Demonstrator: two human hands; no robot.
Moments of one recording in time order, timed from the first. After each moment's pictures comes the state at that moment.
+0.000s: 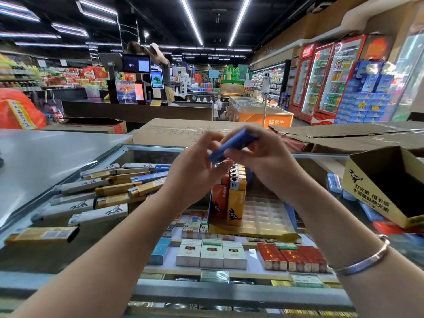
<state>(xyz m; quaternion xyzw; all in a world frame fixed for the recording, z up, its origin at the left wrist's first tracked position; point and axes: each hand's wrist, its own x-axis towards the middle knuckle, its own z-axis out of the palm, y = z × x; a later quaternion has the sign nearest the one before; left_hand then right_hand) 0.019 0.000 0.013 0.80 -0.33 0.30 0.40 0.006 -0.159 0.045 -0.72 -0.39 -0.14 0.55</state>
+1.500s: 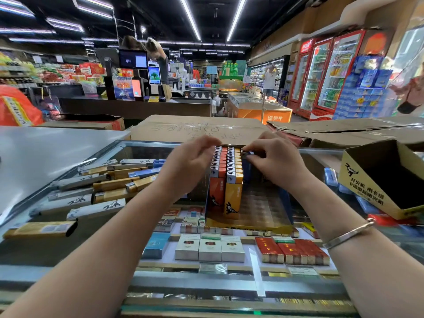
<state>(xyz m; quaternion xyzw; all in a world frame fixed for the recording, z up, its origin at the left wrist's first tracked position) 0.020 0.005 0.013 0.84 -0.24 0.19 0.44 0.042 -0.193 0.022 -0.91 -0.19 -0.31 0.19</state>
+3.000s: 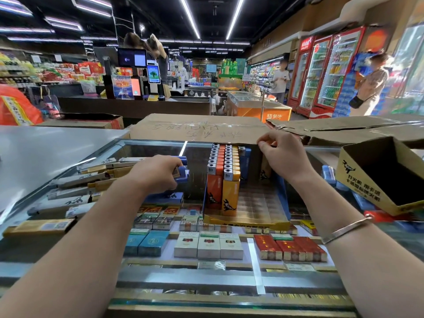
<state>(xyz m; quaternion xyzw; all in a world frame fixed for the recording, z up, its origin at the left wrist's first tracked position) 0.045 0.051 0.002 0.99 -0.08 0.07 0.11 0.051 -0.204 0.021 -0.89 -0.11 -0.34 0.29</state>
